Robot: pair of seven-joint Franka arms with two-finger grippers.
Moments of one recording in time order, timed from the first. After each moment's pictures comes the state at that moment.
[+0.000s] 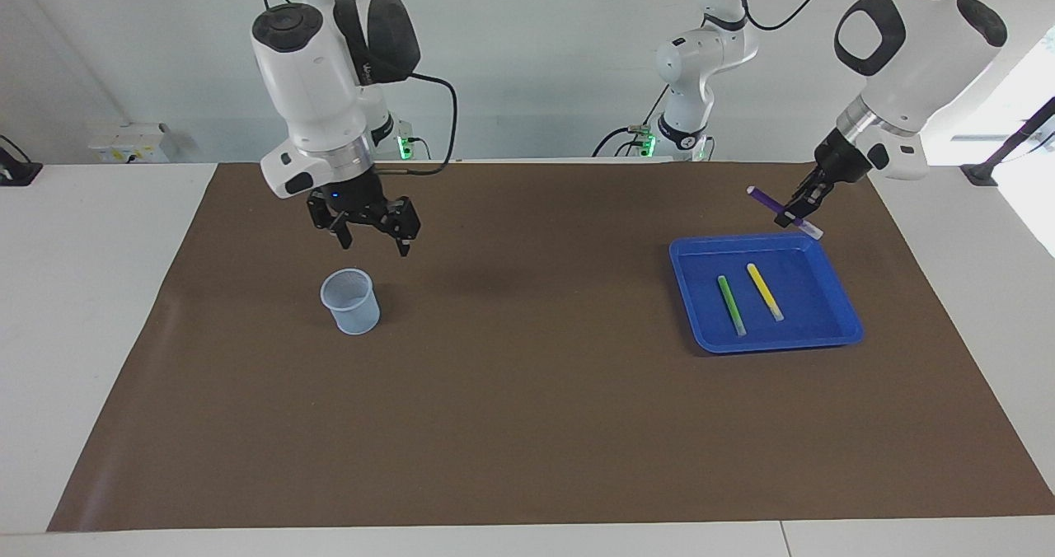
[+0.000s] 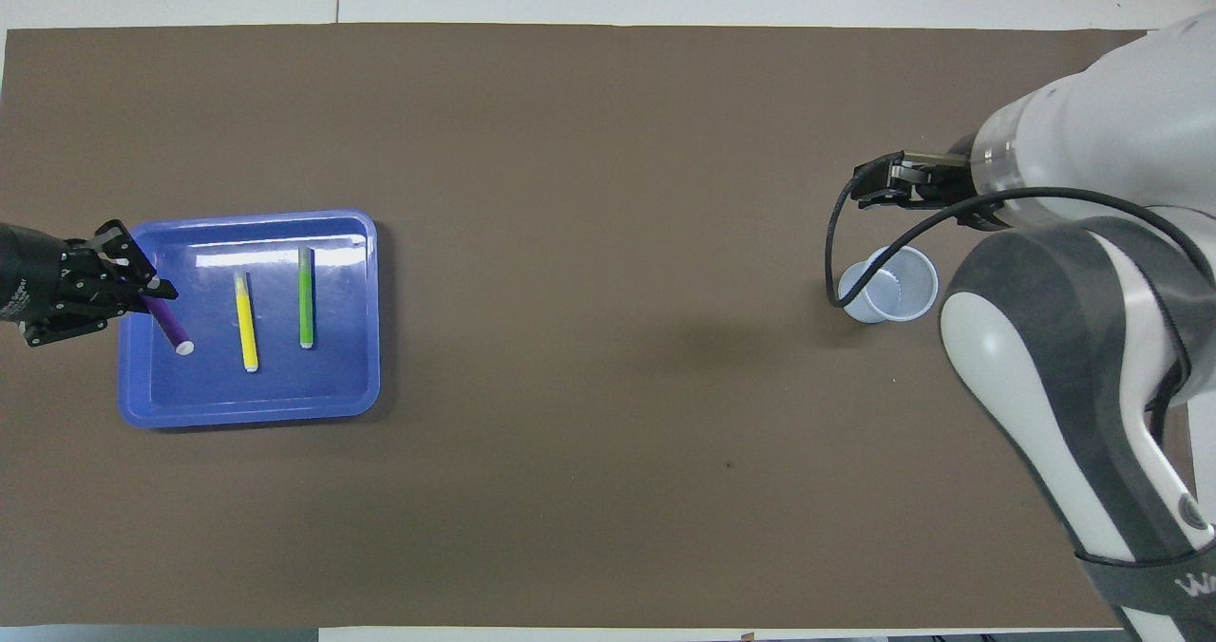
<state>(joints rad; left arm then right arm) 0.39 -0.08 -0.30 -1.95 -0.22 1.82 -0.45 0.06 0.06 0.12 -1.70 -0.01 1.88 0.34</state>
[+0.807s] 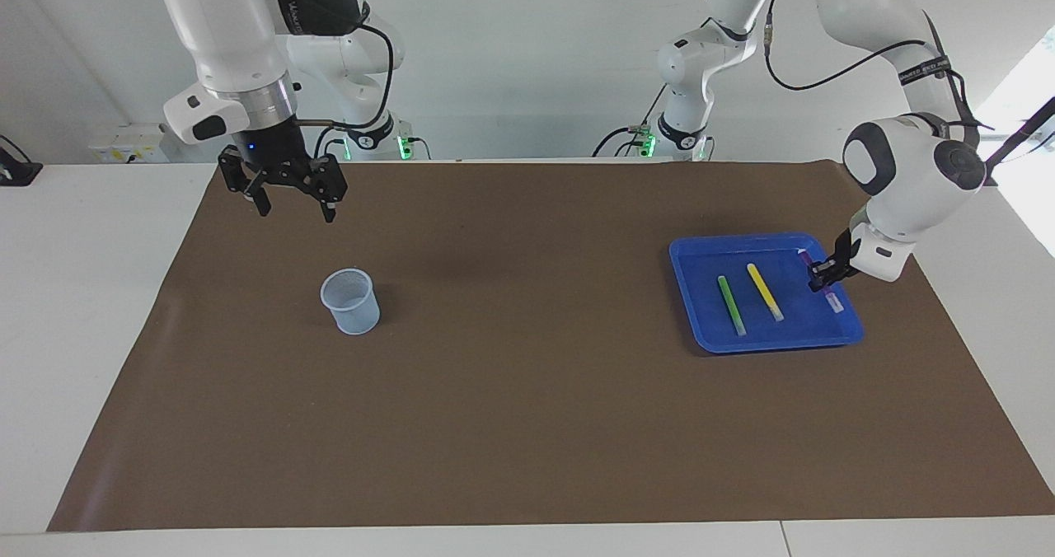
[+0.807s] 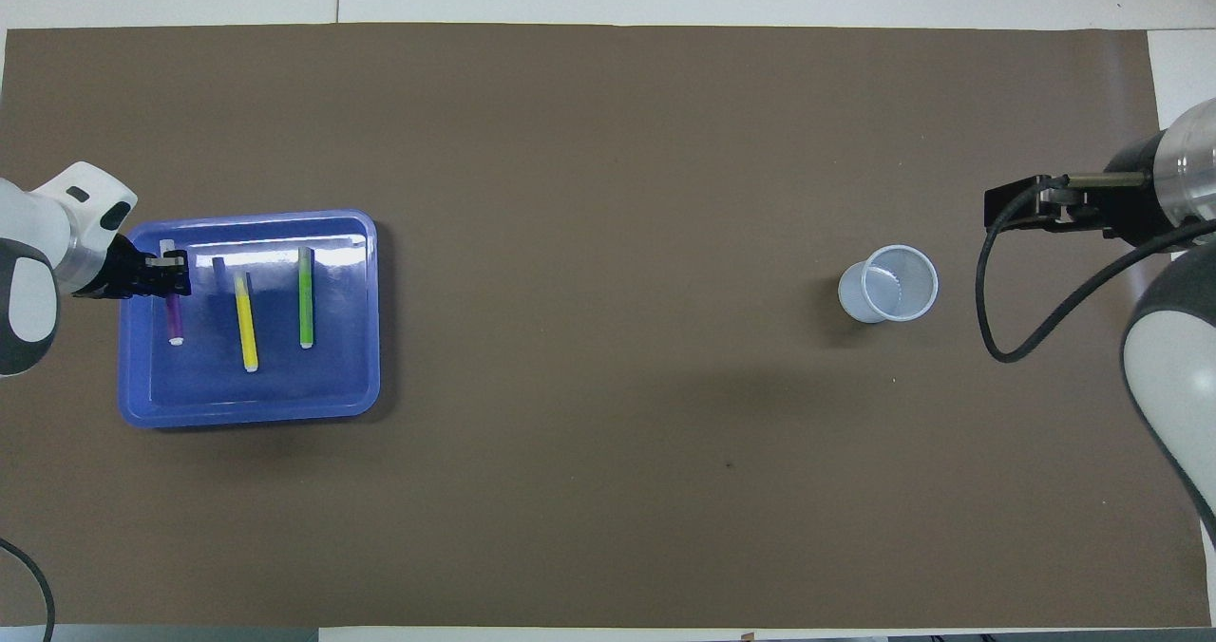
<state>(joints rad) 0.42 0.23 -0.30 -2.04 0.10 2.21 -0.07 0.04 -0.03 0.05 -1.63 -0.06 1.65 0.14</state>
